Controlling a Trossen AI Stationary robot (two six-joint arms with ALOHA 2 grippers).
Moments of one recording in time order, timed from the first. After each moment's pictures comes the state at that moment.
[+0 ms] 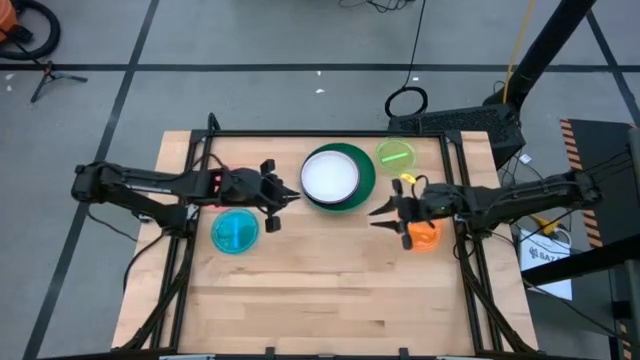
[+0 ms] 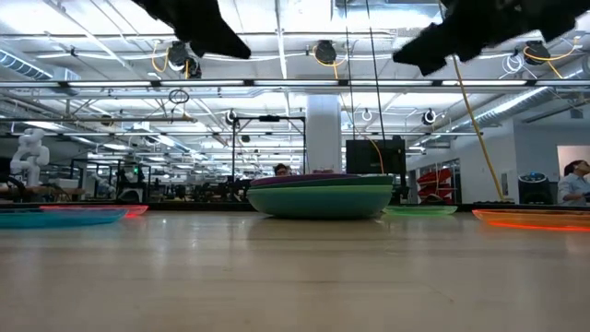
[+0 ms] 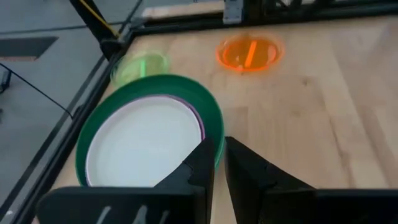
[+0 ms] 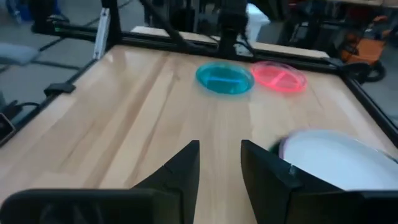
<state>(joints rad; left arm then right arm) -0.01 1.19 0.92 -0.24 -0.18 0.08 0.06 0.89 0.49 0.07 -0.03 -0.08</state>
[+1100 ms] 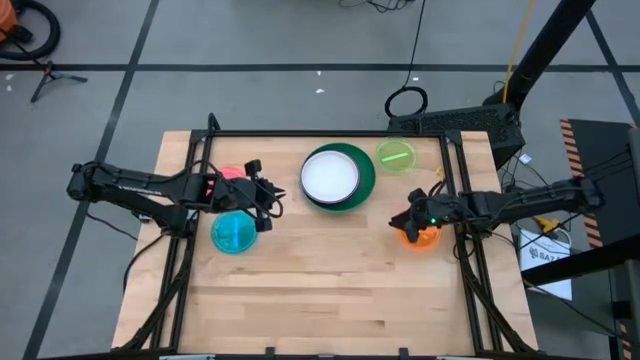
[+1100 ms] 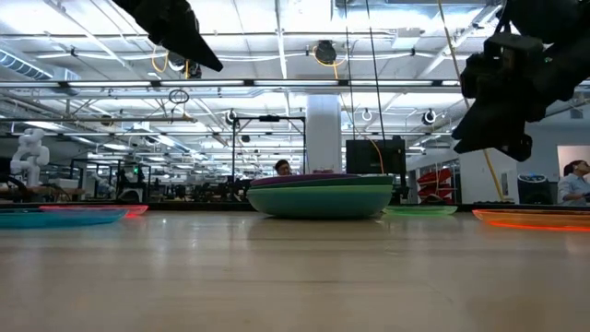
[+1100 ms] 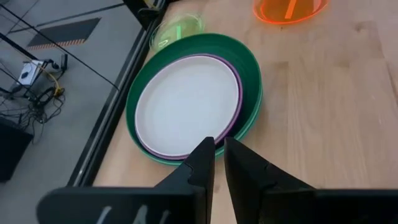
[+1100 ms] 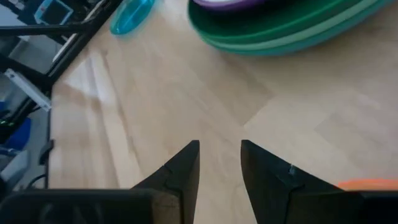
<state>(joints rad) -0.07 1.13 0.91 -0.44 -0.40 0.10 0.07 0.66 0.26 -0.22 0.10 0.83</state>
